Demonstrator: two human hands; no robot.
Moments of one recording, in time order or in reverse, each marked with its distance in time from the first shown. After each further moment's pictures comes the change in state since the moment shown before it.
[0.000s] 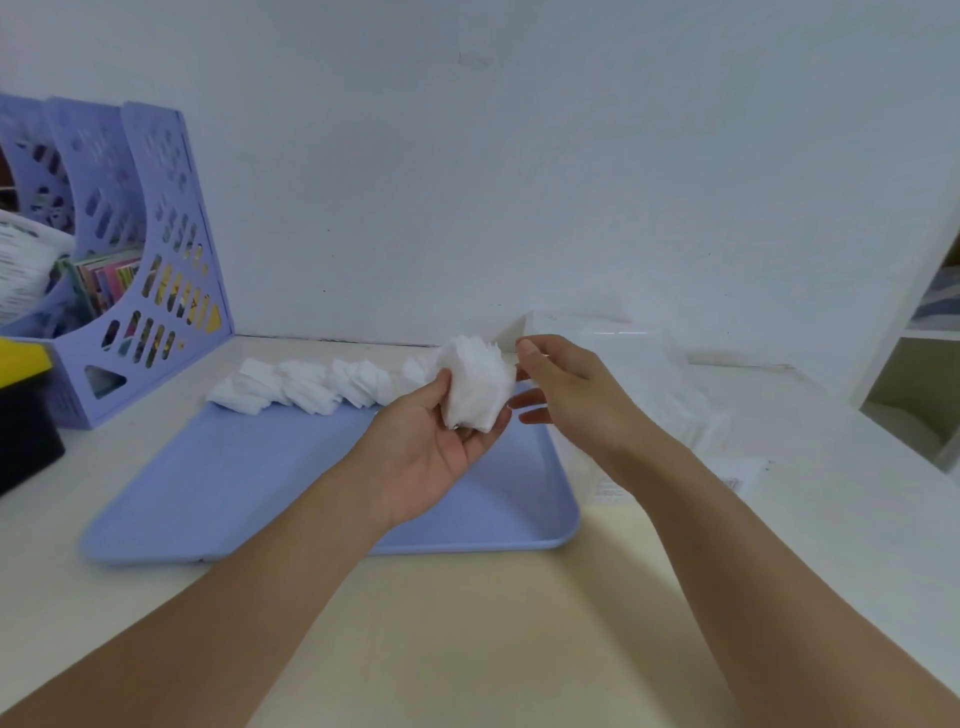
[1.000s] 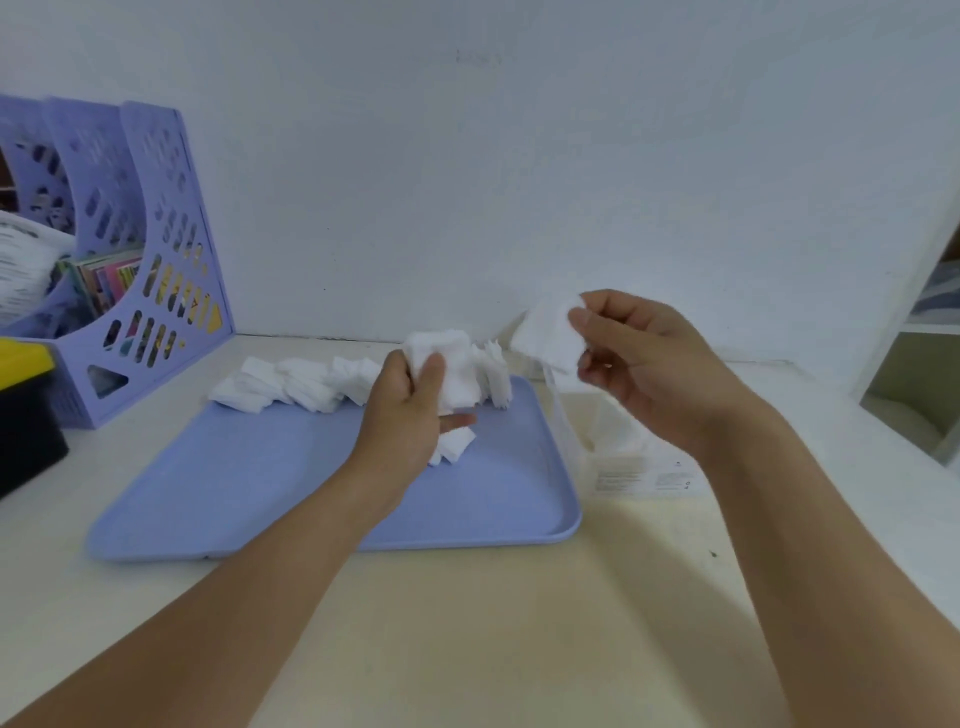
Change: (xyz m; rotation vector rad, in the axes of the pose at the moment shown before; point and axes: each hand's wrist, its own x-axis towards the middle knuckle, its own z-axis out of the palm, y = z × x) left_hand 0.008 -0.001 -0.012 0.789 0.275 0.520; right_hand -0.005 -0.015 -0.046 0.434 -0.064 -0.134
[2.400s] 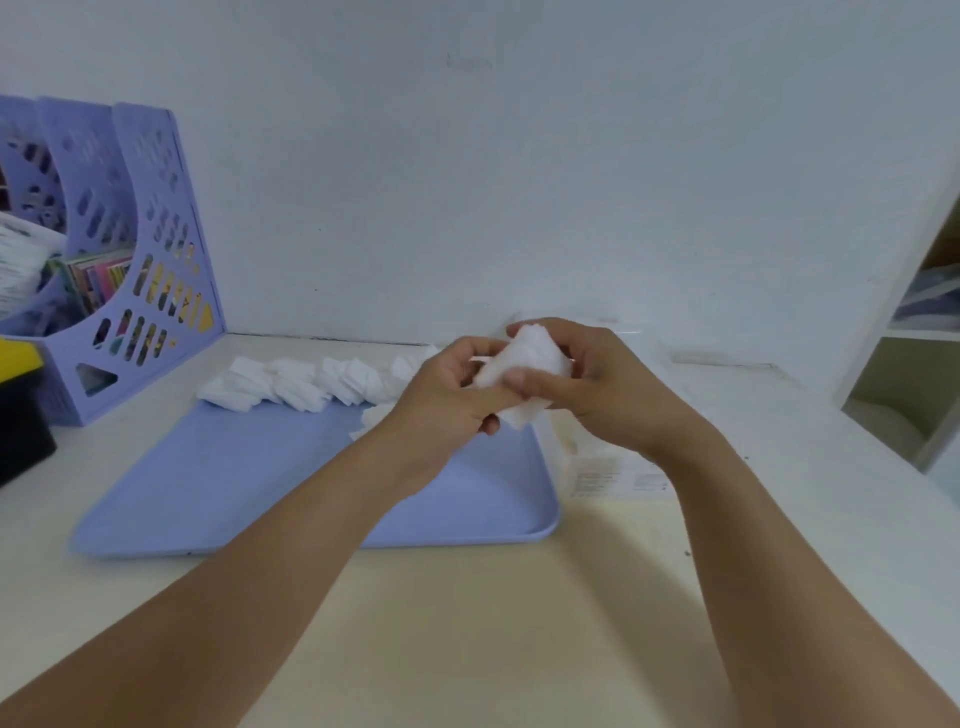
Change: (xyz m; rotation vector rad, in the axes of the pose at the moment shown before) left_hand -0.008 0.027 0.032 -0.036 -0.343 -0.063; right_hand -0.001 0.013 0.000 -0.483 -0.134 -0.106
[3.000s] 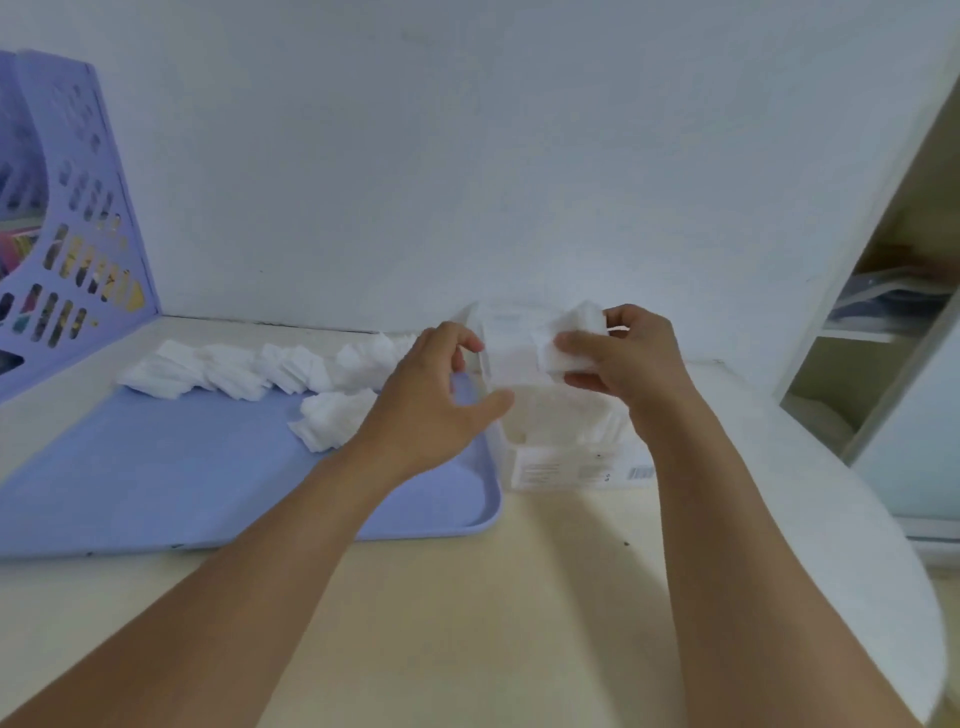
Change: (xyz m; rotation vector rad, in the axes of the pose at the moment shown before) left_hand 0.022 -0.032 0.020 0.676 0.124 0.318; right_hand -0.004 0.017 -0.050 0.120 0.570 0.362
